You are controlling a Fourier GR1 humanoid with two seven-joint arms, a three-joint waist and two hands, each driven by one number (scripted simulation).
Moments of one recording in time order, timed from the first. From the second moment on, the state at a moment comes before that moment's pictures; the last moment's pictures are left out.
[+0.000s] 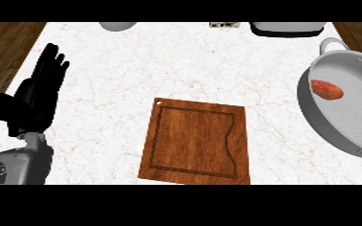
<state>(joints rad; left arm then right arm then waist) -0.21 0.21 0.12 -1.65 0.08 0.11 0.25 -0.53 -0.71 -0.83 -0.43 0.28 0.22 -0.59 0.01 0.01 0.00</state>
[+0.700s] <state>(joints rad) -0.21 0.20 0.12 -1.64 0.07 0.11 0.23 -0.39 -0.92 -0.84 -0.25 0.22 0.40 -0.73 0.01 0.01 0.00</state>
